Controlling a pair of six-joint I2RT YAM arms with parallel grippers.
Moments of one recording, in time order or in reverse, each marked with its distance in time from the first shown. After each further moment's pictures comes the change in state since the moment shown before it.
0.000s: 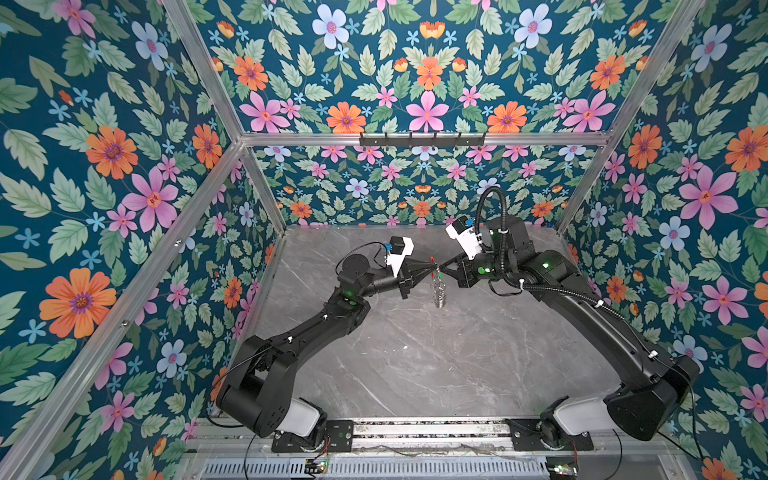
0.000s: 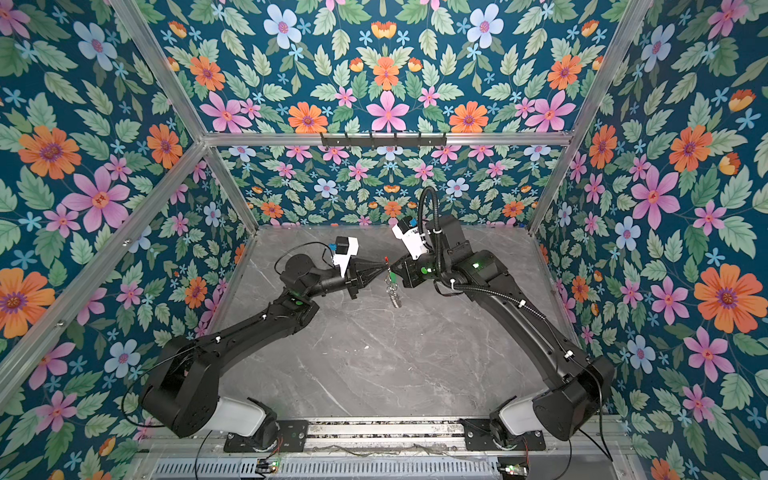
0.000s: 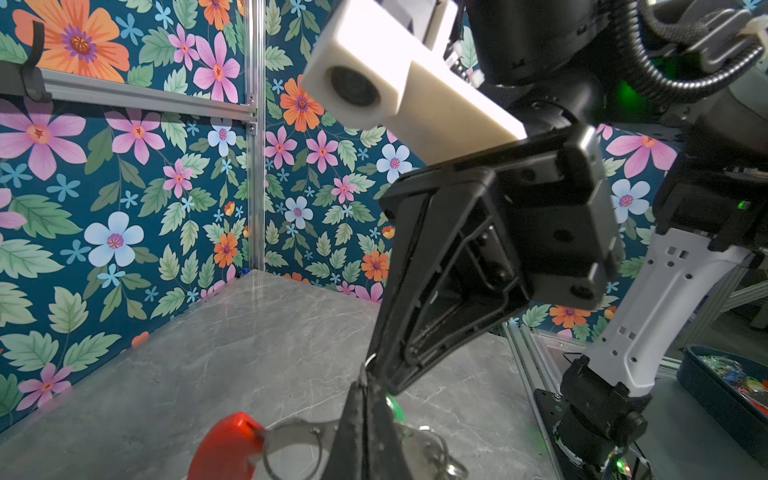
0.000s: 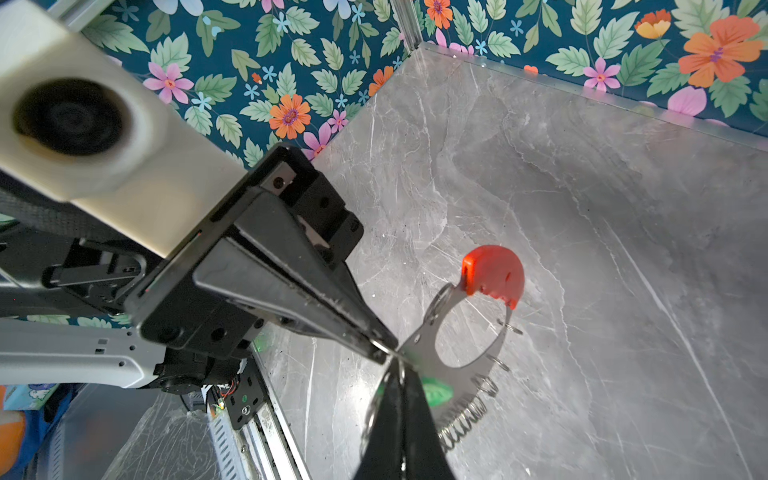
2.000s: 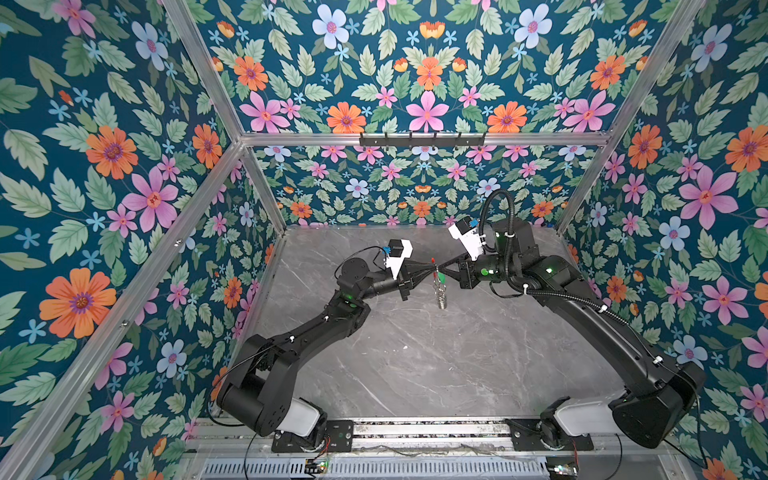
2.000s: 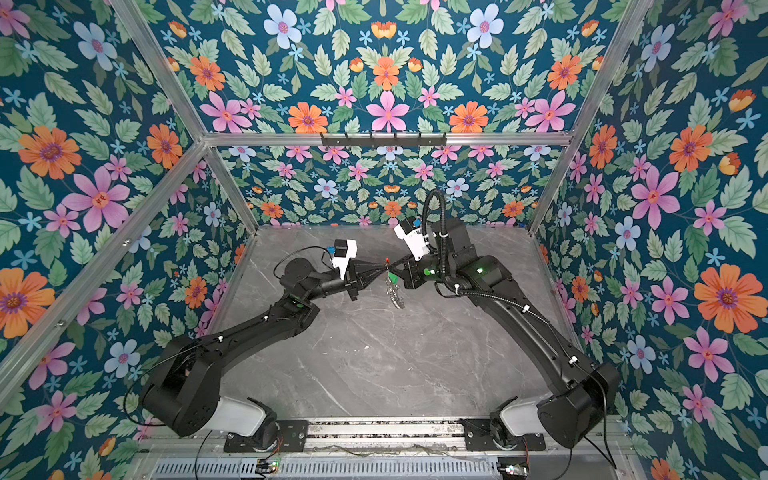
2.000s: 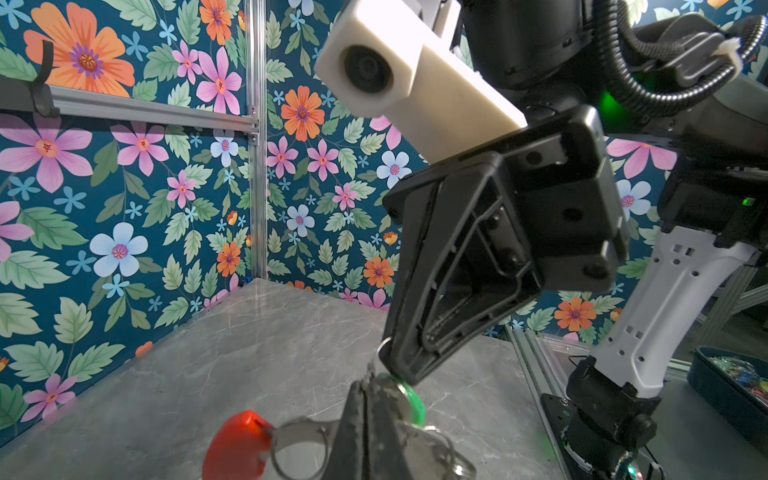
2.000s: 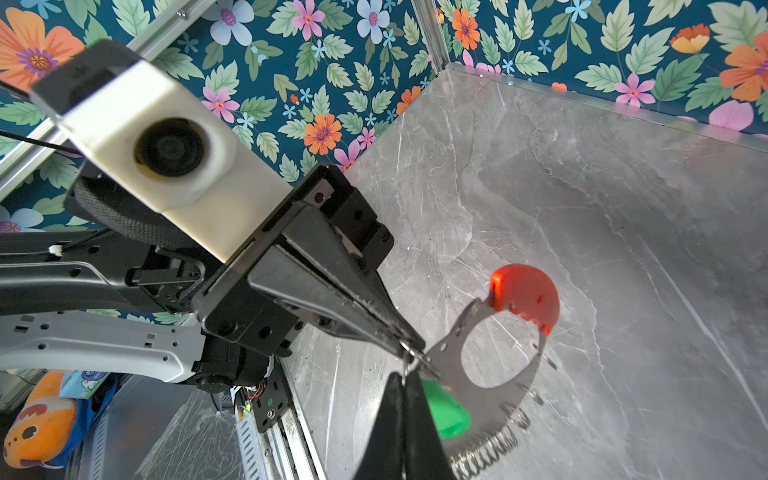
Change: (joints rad) left arm 0.002 0.008 -0.026 0.063 -0.021 0.000; right arm -0.010 -0.039 -0.066 0.093 -0.098 0.025
